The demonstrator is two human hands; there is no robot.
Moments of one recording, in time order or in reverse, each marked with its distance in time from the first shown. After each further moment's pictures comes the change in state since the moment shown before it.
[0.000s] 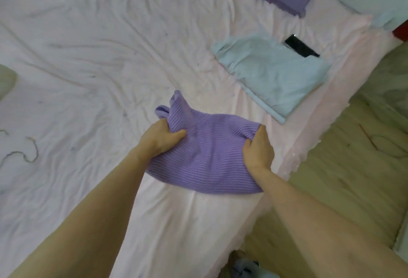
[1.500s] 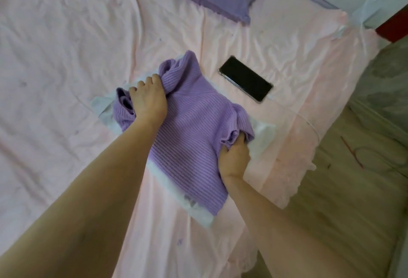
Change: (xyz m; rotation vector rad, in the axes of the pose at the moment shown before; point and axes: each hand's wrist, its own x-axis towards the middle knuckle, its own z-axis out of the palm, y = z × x) left_hand 0.413 0.309 0.117 0.650 0.360 0.087; right_hand 0.382 0.099 -0.009 0.301 0.074 0.208
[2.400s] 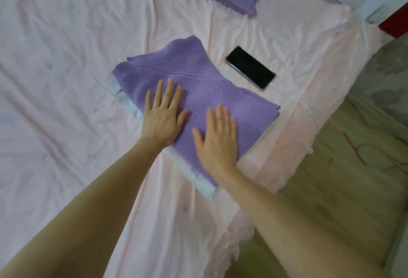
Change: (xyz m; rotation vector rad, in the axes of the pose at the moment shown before) left_hand -0.109 -0.022 0.023 -0.094 0.028 0.312; right_hand -0.064 -0.017 -0.017 -0.478 -0.090 -0.587
